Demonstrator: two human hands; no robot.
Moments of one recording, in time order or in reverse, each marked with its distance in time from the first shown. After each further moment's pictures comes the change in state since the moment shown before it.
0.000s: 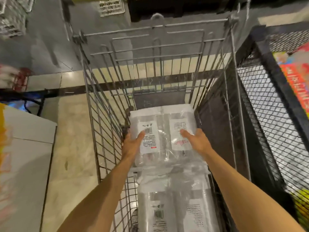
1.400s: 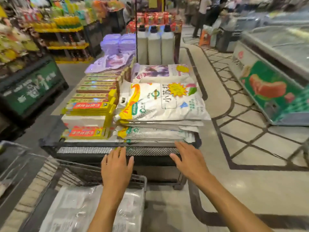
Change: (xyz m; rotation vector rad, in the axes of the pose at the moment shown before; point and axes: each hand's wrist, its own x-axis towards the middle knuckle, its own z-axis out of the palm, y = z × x) left_hand -0.515 0.105 0.024 1.218 -0.552 1.829; right_hand -0.671 0.094 -0.067 -0.302 1.105 0.376
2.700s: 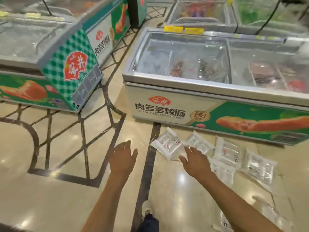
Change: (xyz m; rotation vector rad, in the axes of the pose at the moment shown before) left_hand -0.167 0.926 0.216 -0.095 -0.457 1.395; right_hand -0.392 0.694 -0.078 0.216 0.056 1.587
